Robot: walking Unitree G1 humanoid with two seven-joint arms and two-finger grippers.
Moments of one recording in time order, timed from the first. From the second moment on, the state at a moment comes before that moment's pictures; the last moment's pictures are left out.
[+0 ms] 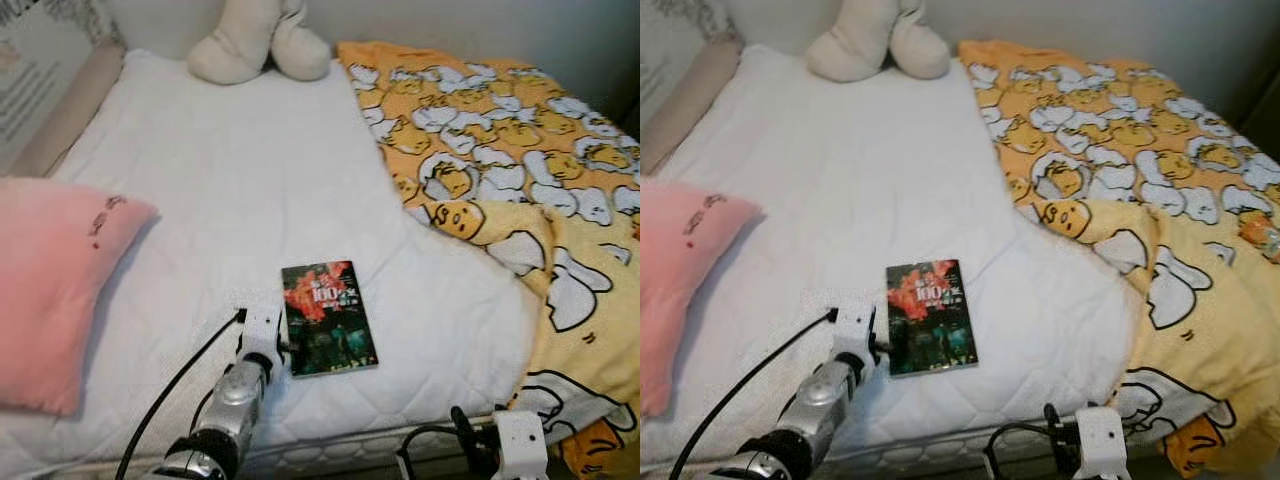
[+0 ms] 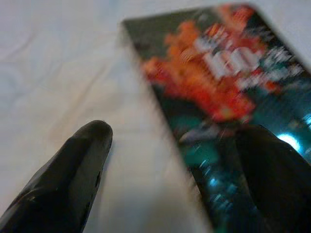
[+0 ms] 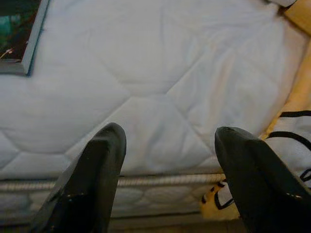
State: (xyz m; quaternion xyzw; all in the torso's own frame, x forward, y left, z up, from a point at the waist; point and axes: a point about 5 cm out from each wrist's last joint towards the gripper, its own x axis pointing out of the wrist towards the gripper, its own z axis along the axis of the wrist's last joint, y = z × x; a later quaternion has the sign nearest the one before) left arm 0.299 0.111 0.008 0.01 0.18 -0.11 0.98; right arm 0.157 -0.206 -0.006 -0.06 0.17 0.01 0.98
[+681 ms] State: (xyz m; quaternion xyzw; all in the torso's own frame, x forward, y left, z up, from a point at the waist) left arm 0.279 0.076 -0.001 0.02 0.17 -0.13 0.98; right arm 0.166 -0.211 -0.005 -0.07 0.16 0.02 0.98
